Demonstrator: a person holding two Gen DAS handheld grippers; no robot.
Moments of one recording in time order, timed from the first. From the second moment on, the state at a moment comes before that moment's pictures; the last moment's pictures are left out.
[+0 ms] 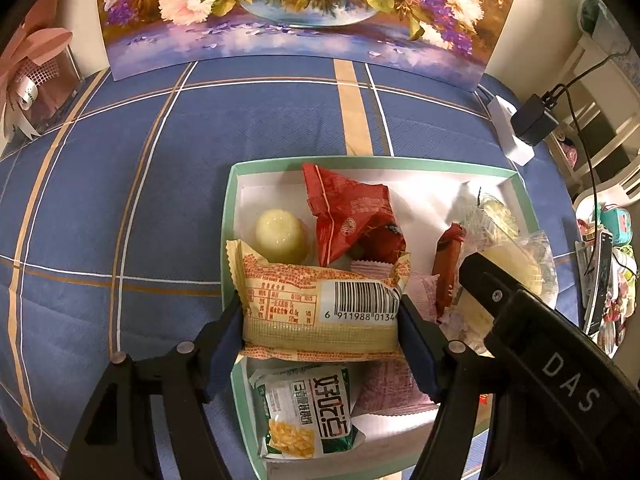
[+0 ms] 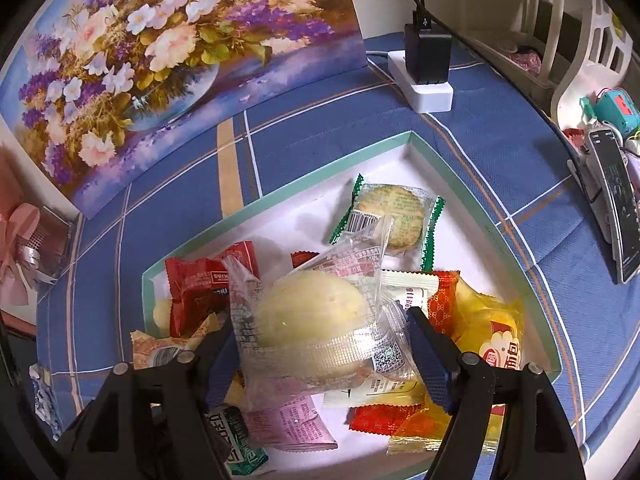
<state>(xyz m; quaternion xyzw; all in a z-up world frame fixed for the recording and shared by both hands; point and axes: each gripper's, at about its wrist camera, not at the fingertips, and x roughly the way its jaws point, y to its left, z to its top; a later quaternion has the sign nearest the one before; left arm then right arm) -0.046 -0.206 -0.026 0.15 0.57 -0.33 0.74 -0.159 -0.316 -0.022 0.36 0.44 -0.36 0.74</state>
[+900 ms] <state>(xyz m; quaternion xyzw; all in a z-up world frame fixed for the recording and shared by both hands) -0.037 -0.179 0.020 0.11 0.55 -0.31 0.77 -0.178 -0.310 0.025 0.36 0.38 -0.35 0.77</state>
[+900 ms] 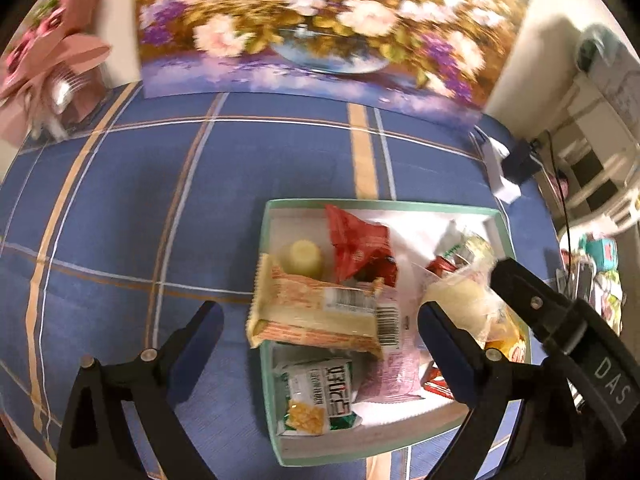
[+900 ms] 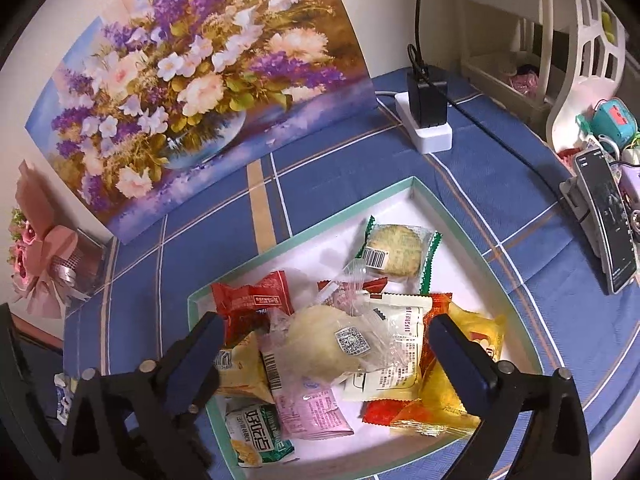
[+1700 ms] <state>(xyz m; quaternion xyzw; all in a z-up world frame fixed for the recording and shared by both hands) -0.006 -0.090 0.024 0.16 0.52 -0.16 0.83 -0.172 -0.263 0.018 0.32 0.43 -0.35 0.77</state>
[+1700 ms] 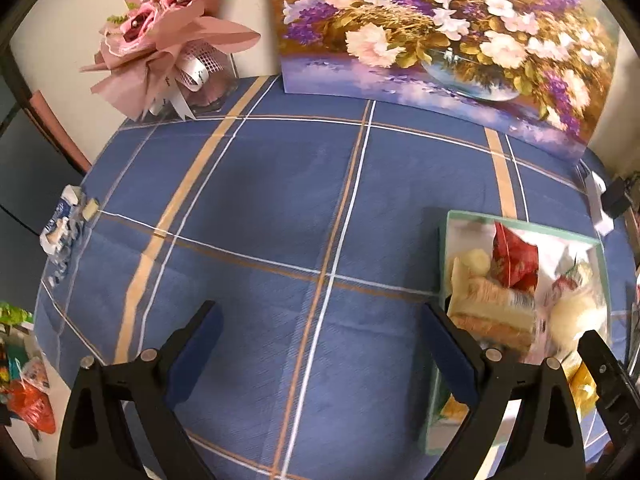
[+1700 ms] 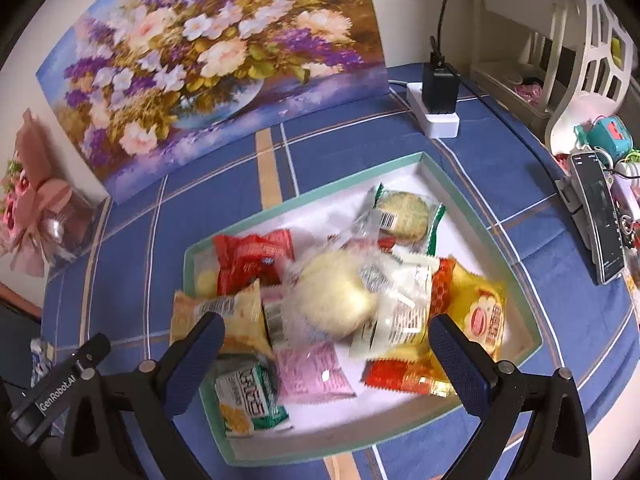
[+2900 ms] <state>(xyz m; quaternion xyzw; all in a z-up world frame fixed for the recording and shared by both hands) -0.054 -0.022 0.009 0.16 0.55 -0.19 0.80 -0.191 -0.166 0.003 0.26 0.47 -0.31 0.78</state>
